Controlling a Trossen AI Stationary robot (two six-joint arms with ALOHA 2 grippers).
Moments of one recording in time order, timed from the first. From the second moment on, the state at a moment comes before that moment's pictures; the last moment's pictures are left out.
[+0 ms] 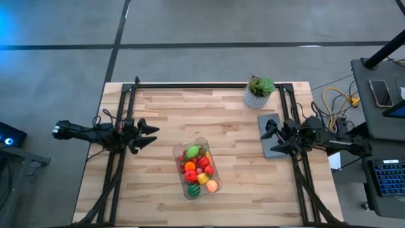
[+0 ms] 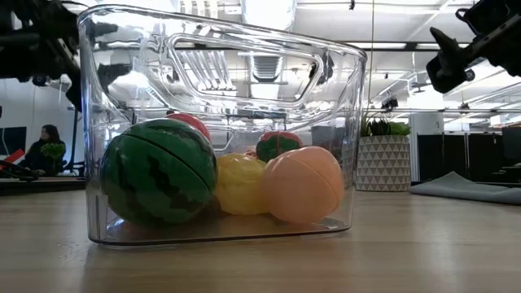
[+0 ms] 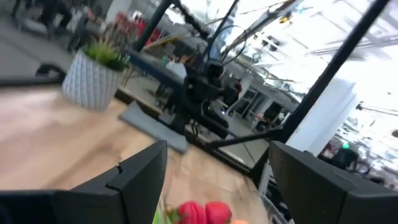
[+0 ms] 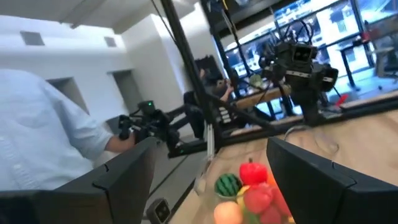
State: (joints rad) left arm -0.20 0.03 0.01 0.15 -0.28 -0.52; right arm -0.15 0.01 0.01 0.26 -0.53 0.51
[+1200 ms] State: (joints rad) left arm -0.20 0.17 0.01 0.08 -0.30 -0.65; right arm -0.15 0.11 0.01 0.03 0.05 0.46
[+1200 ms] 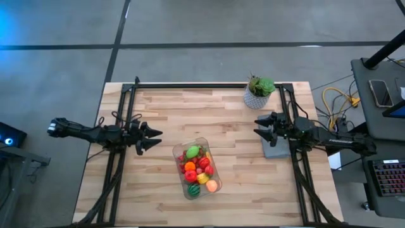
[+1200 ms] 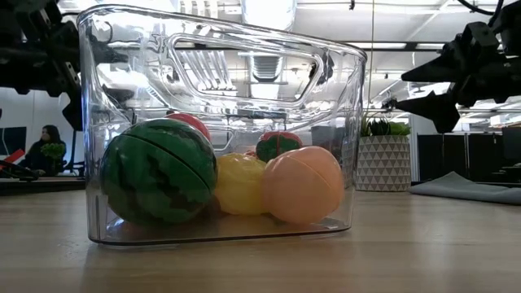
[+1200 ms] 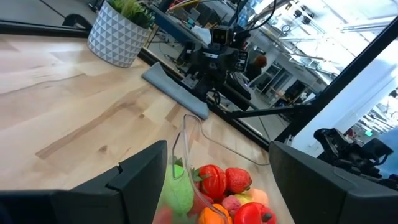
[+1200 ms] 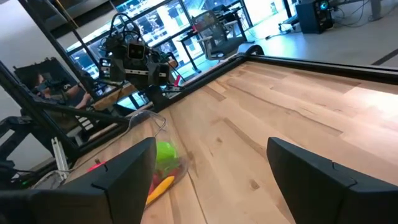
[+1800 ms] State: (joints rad) left arm -0.20 0.18 0.01 0.08 -0.30 -0.65; right arm -0.15 0.11 0.01 0.03 0.05 0.46
